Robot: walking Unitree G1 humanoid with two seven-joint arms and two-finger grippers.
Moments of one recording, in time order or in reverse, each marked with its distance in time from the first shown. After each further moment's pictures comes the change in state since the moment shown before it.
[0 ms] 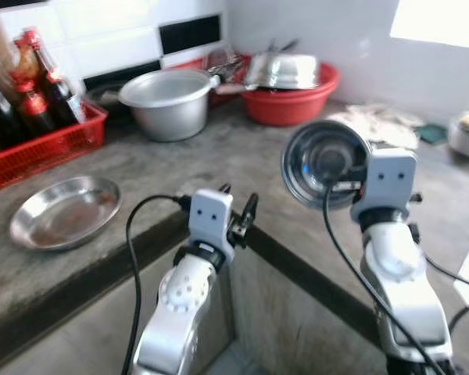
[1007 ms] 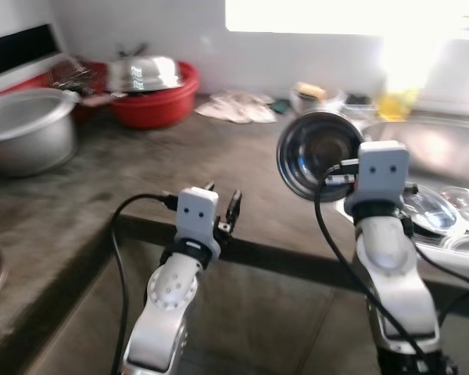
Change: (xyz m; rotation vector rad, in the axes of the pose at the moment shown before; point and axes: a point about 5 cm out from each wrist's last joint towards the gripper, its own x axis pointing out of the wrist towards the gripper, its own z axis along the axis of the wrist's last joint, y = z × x) left arm -0.001 0.006 -0.005 0.031 0.026 0.033; right arm 0.004 0.000 0.004 -0.060 -0.008 -0.034
